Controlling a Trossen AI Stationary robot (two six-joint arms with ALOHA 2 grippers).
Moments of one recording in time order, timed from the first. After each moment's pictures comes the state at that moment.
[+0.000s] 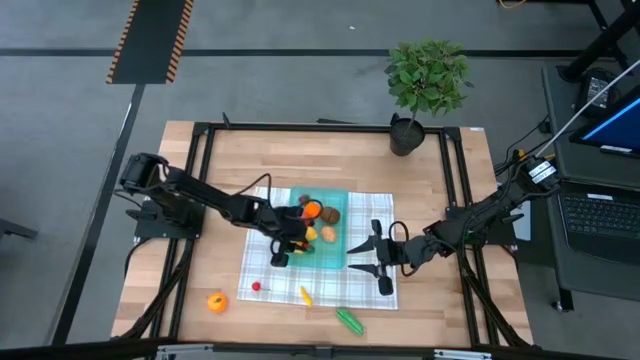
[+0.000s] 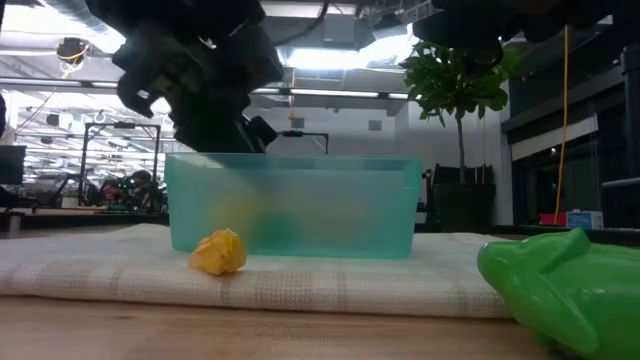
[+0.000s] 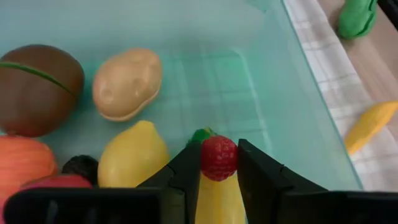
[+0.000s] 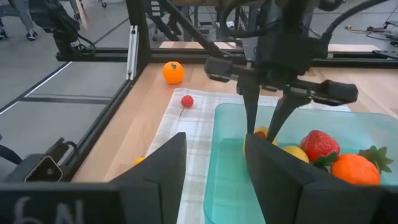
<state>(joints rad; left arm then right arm) -0.15 1.60 0.77 0.04 0.09 -0.02 0.53 1.42 0.62 0.54 0.42 0.16</state>
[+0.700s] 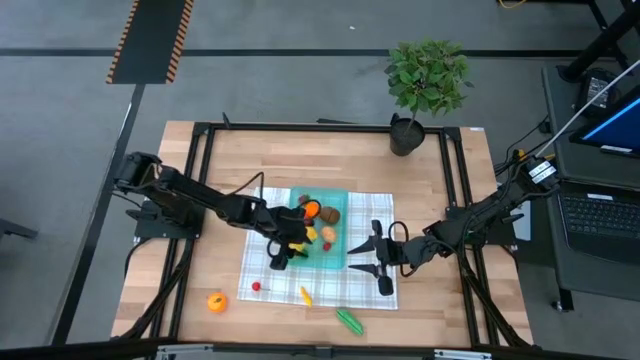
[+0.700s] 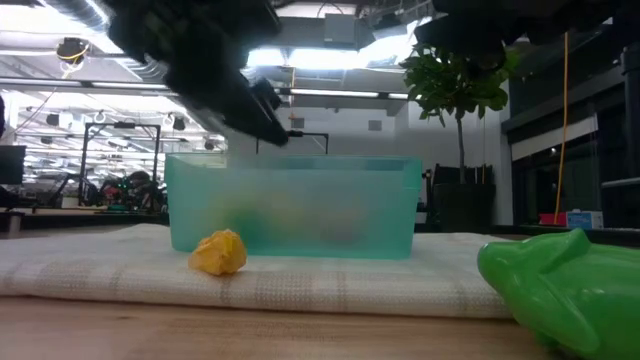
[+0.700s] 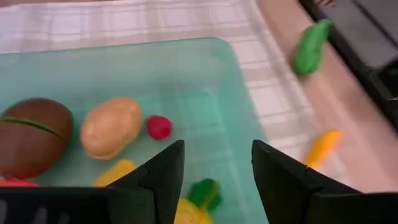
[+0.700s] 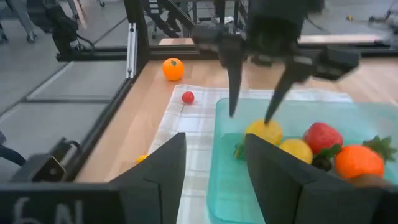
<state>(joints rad) -0.18 1.54 0.81 0.04 0.12 -0.02 0.54 1.42 0.62 0.52 0.42 0.20</state>
